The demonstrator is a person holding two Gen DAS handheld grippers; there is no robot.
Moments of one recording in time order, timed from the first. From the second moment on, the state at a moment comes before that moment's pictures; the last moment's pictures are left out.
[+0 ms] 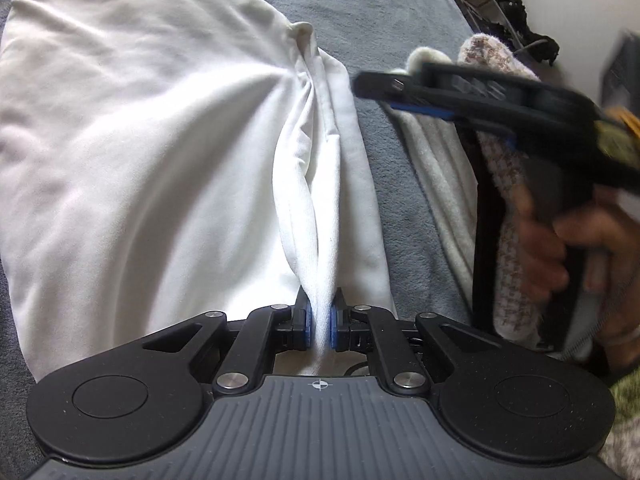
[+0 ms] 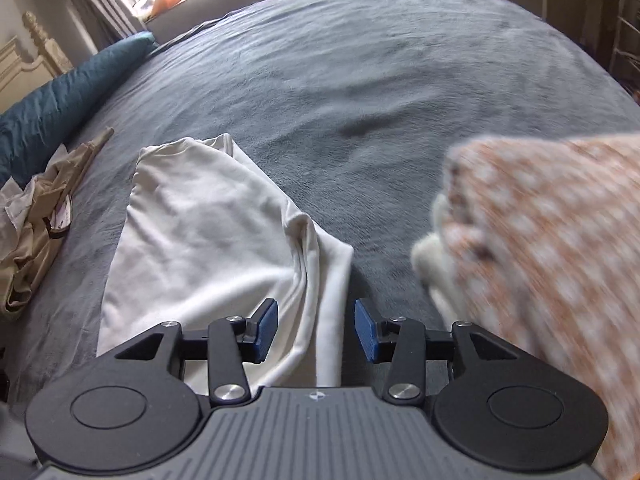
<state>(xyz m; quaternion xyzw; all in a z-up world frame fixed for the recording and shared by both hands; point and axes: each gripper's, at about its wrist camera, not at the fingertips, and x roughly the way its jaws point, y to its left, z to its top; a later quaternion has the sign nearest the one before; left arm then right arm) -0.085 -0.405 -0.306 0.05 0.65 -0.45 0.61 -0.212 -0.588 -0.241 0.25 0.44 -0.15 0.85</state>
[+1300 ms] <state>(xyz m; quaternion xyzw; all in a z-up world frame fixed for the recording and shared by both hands) -0.095 -0.470 -0.317 0.09 0.79 -0.36 0.49 -0.321 -0.450 -0.277 0.48 0.31 -0.23 0.79</state>
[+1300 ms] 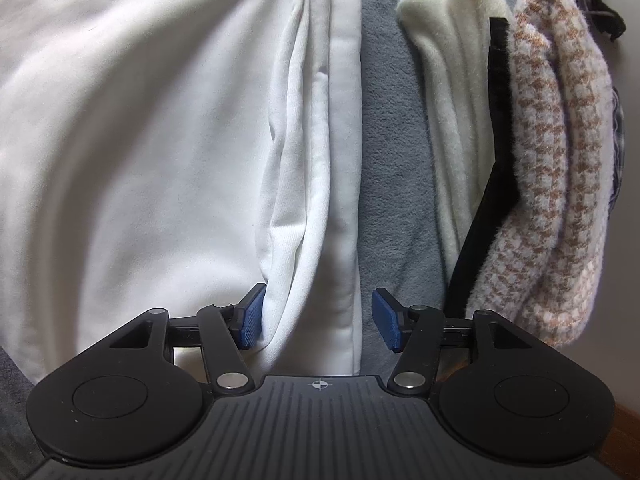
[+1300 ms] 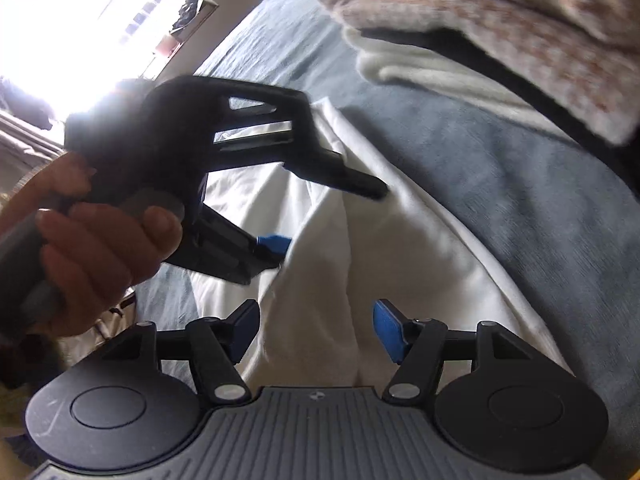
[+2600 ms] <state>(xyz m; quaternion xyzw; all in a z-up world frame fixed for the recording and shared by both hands) -0.098 -0.334 -0.282 0.03 0.71 -0.48 0.52 -0.374 -0.494 -0.334 0.65 0.27 -0.20 0.68</state>
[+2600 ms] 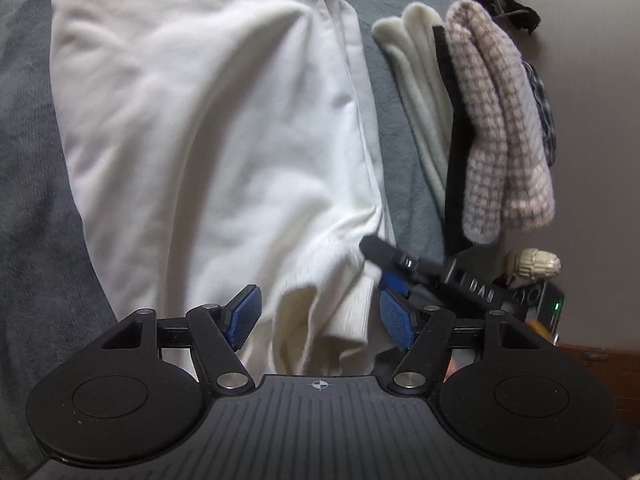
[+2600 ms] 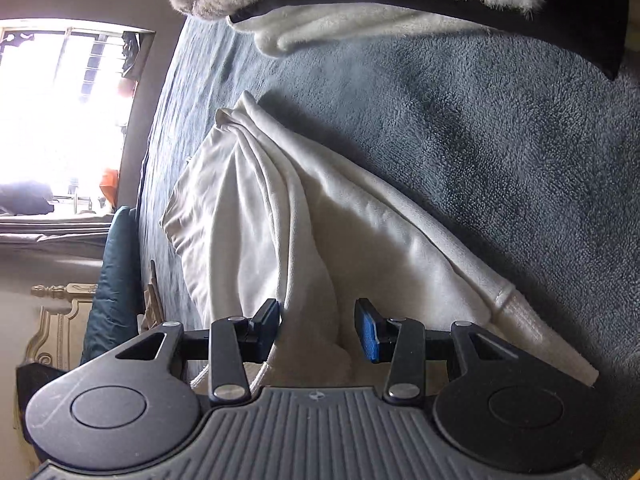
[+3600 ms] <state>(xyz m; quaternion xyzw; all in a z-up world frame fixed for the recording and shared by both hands) -0.214 -0.353 -0.259 0.22 0.50 -0.67 0.50 -0.445 -0.487 -0.348 0.71 0.21 -0.21 0.63</state>
